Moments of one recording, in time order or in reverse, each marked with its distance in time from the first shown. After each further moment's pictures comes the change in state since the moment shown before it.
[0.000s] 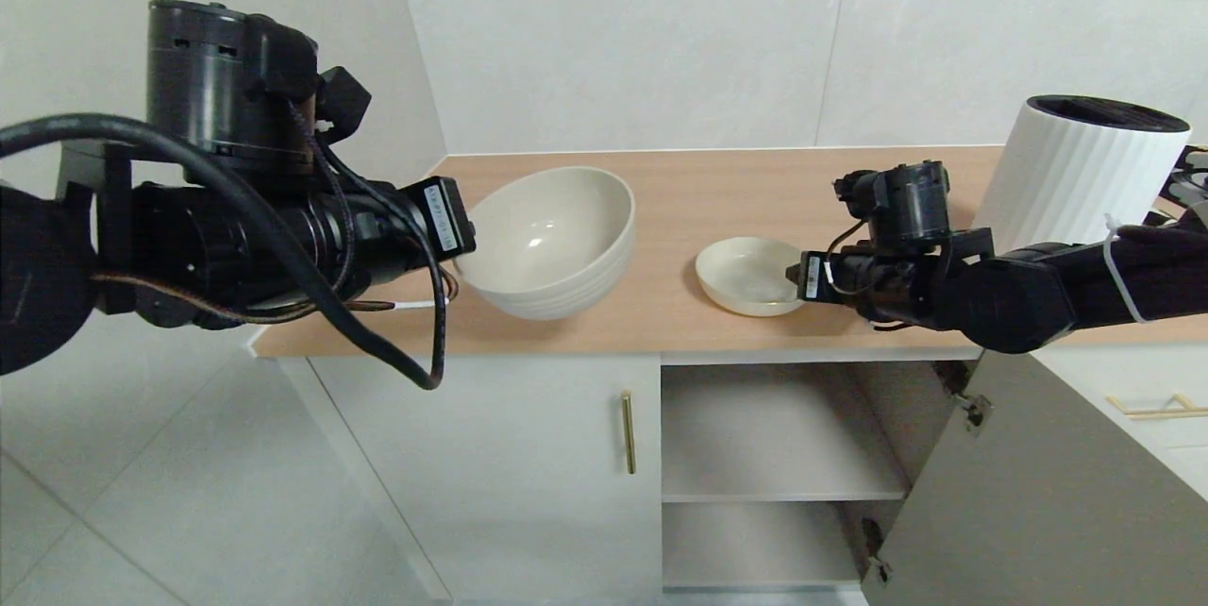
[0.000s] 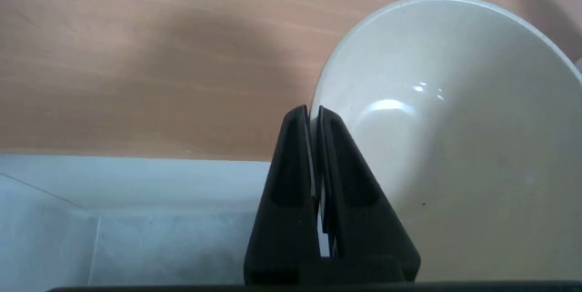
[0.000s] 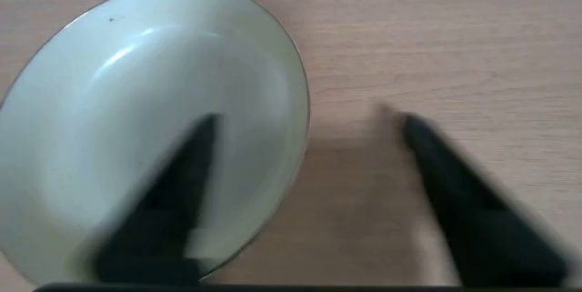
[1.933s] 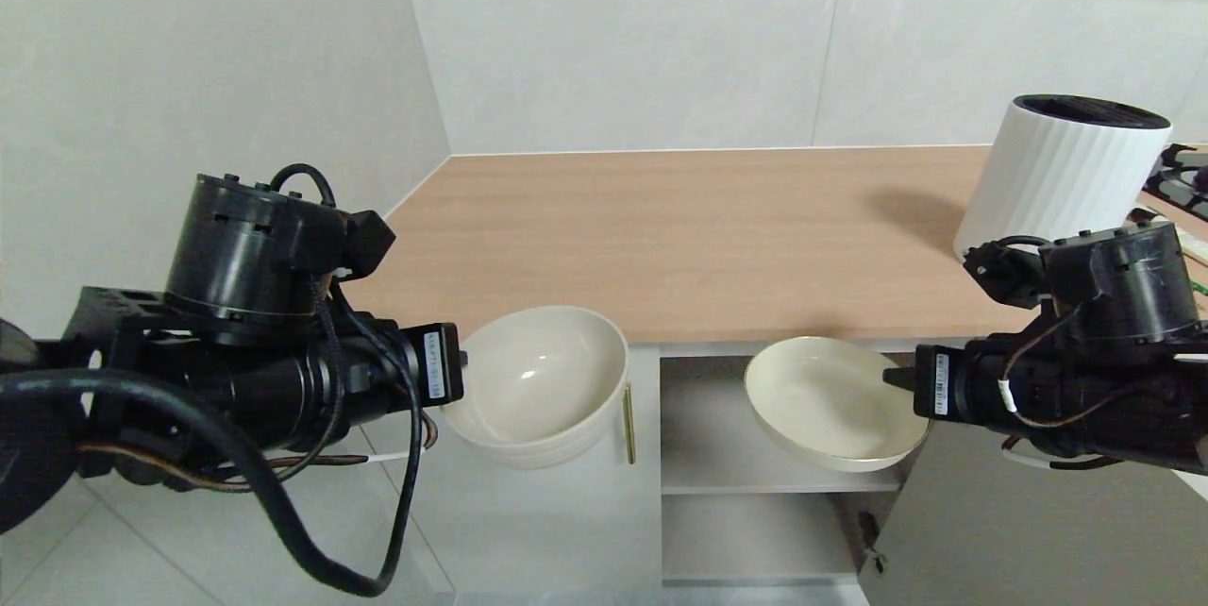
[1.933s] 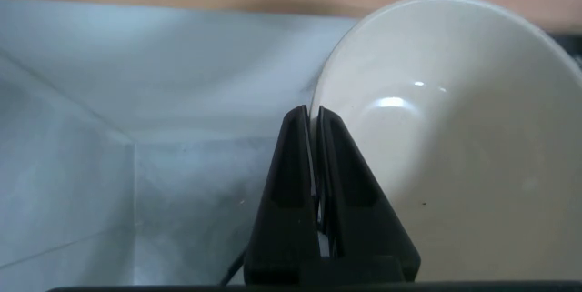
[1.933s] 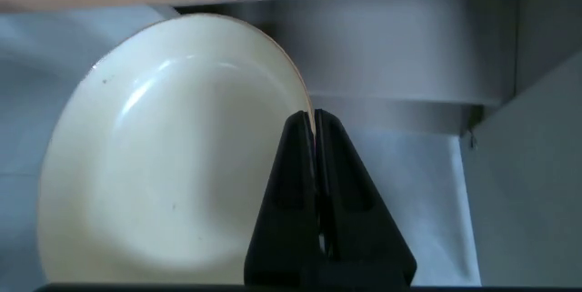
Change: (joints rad) left arm -0.033 -0.074 0.299 -0.001 -0.013 0.028; right arm 0.024 -0.470 0.551 0.060 0.196 0.126
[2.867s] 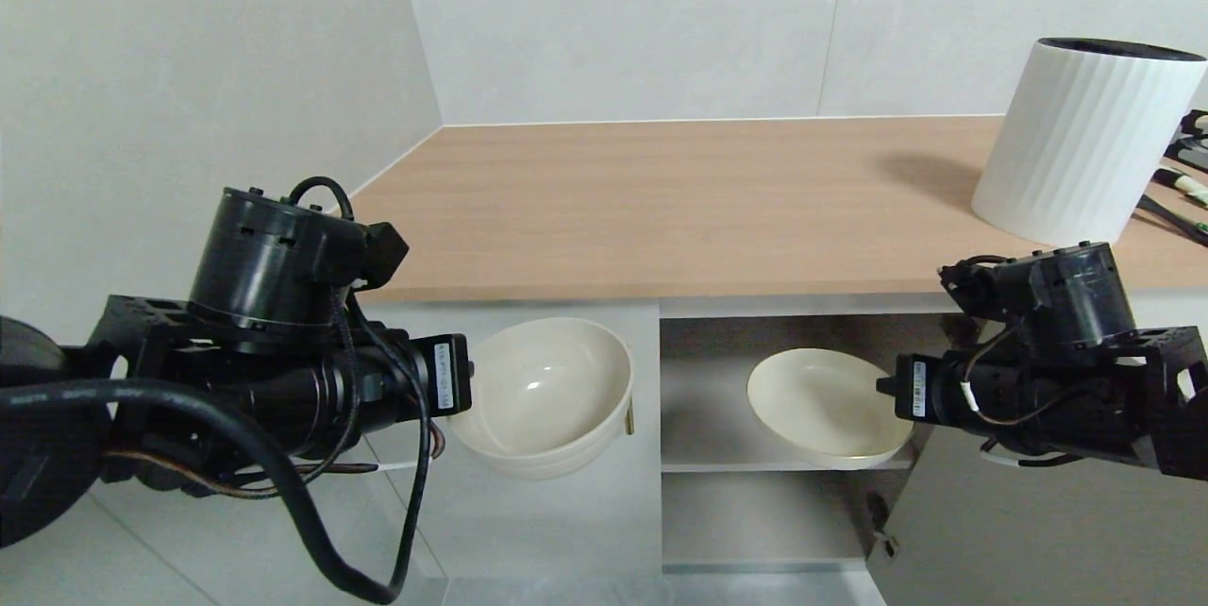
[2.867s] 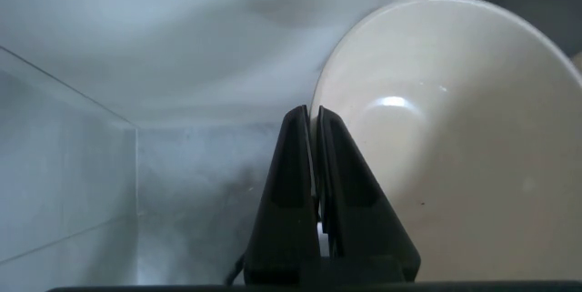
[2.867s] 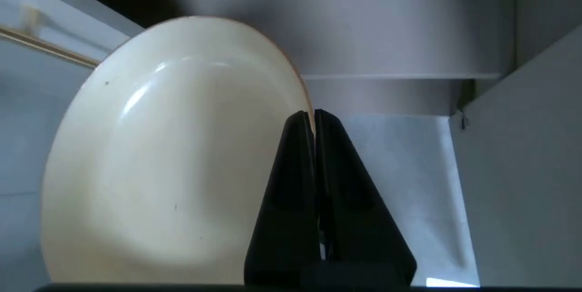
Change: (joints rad) left arm -0.010 0.018 0.009 -0.001 -0.002 0.006; right arm -0.031 0.100 0.002 -0.047 -0.008 -0.002
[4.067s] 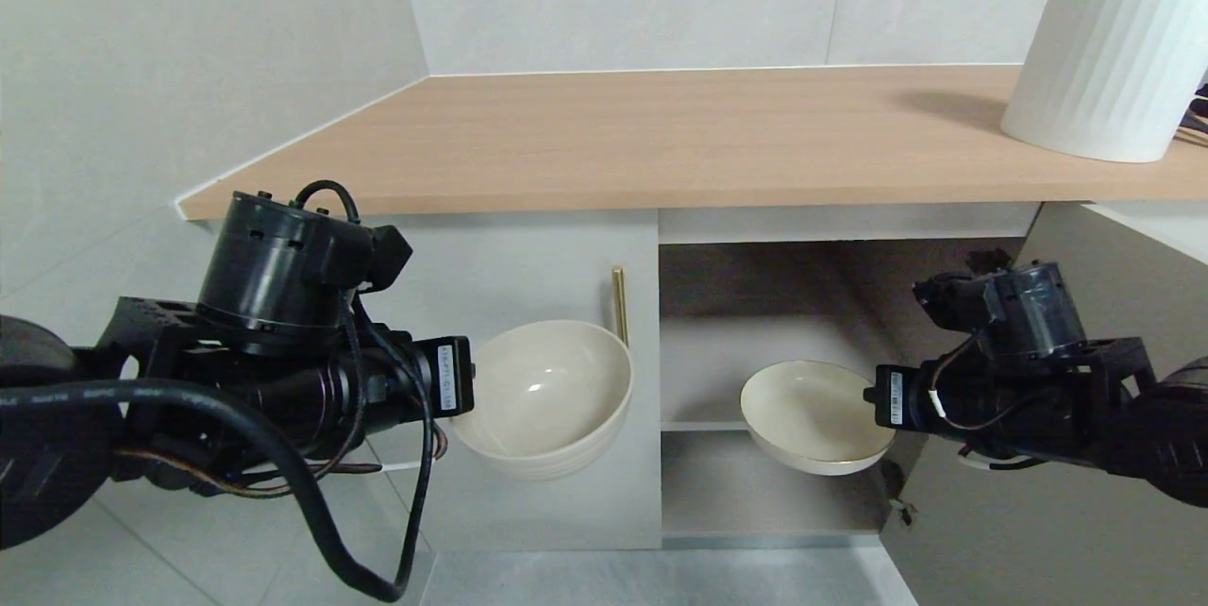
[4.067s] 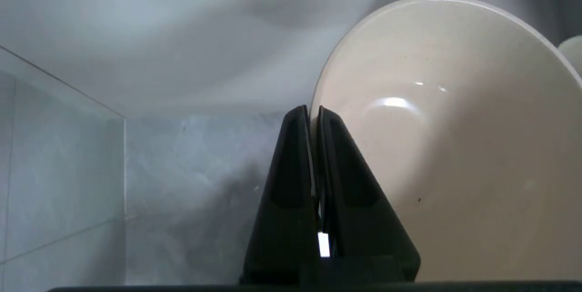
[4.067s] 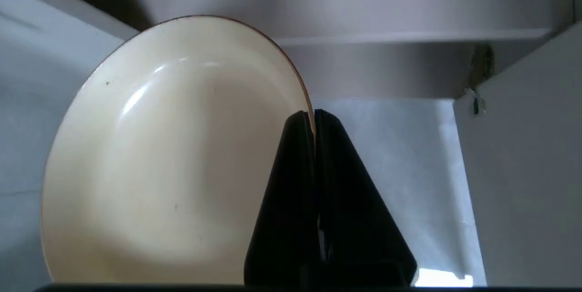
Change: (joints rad) left arm 0.000 0.009 0.002 -0.005 0.001 0.001; right arm -0.001 0.095 -0.001 -0.057 -0.021 -0.012
